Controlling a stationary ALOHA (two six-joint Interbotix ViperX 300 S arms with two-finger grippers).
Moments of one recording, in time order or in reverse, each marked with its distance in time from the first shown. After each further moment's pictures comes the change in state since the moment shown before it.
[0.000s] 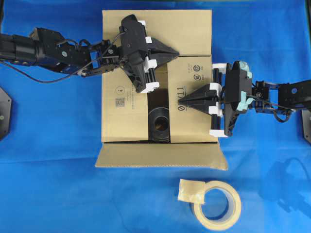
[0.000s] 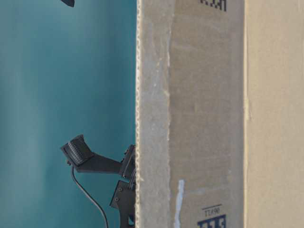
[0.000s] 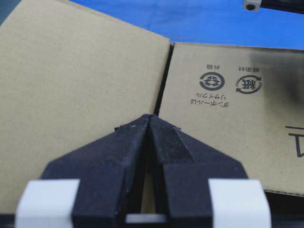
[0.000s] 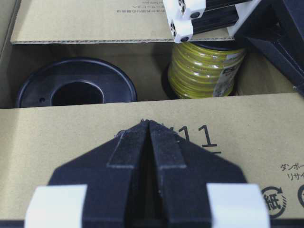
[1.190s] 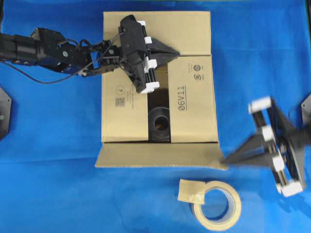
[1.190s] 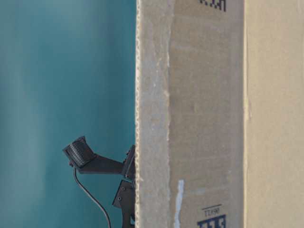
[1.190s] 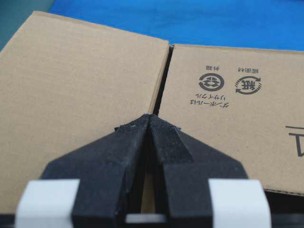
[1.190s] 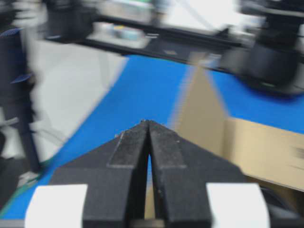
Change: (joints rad) left arm 0.000 0.006 -0.002 0.002 0.017 -0.015; right arm 0.403 -0.436 0.035 -0.063 0.127 -0.014
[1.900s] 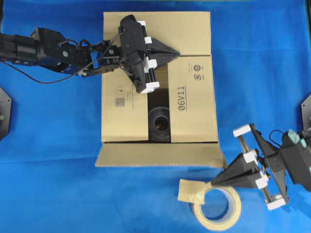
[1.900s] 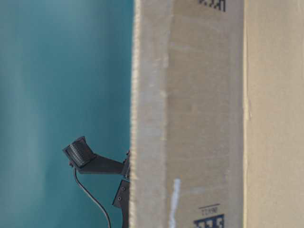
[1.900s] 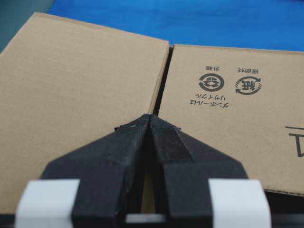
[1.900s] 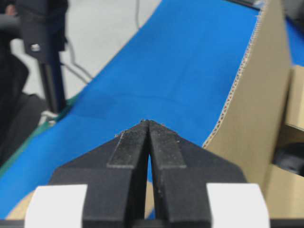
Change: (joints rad) left arm 0.000 0.000 0.000 0.000 0.002 -0.003; right arm 0.015 0.156 0.003 -0.008 -0.005 -0.002
